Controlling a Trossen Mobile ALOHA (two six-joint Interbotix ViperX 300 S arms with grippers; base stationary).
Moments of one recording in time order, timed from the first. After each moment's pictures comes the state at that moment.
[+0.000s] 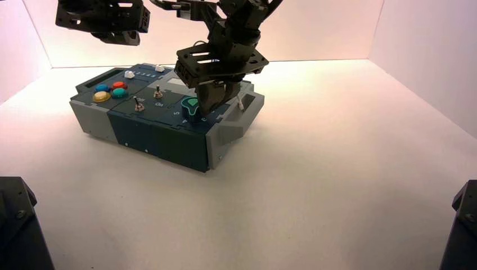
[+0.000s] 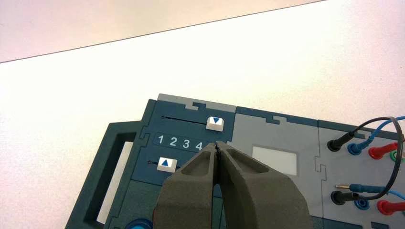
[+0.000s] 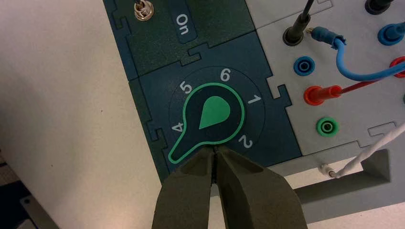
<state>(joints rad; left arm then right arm) -0.24 -0.14 0.97 -0.22 -0.15 0.19 0.90 0.20 0.57 0.31 0.37 -0.15</state>
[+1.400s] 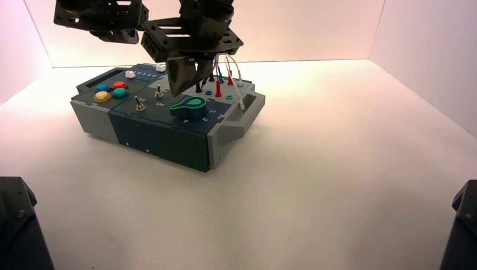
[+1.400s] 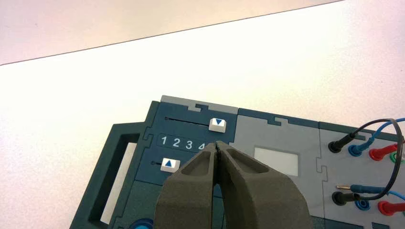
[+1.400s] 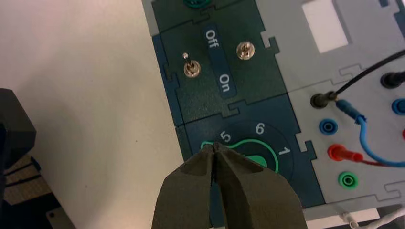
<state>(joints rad) -0.23 -0.15 0.98 -0.22 -0.15 0.19 0.94 0.21 0.45 0.32 0.41 -0.15</state>
